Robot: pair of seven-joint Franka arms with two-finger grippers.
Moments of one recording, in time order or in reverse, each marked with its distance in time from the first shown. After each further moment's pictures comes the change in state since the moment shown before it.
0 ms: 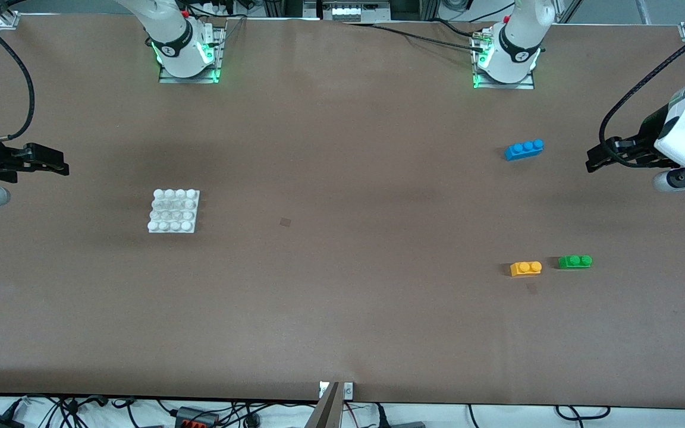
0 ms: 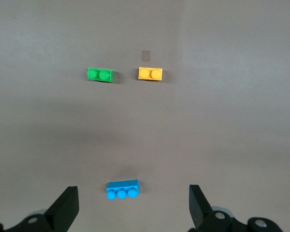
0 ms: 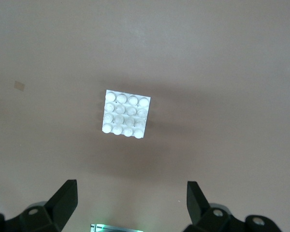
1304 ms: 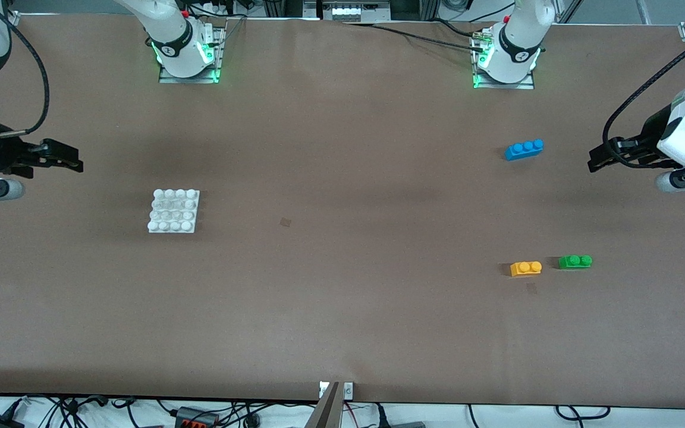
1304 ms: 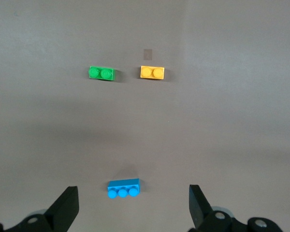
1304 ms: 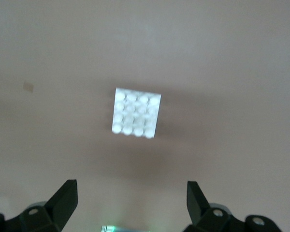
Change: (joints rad) left arm 0.003 0.001 0.002 0.000 0.000 -0.005 0.001; right arm 0.034 -0.078 0.009 -0.133 0.007 0.045 0.058
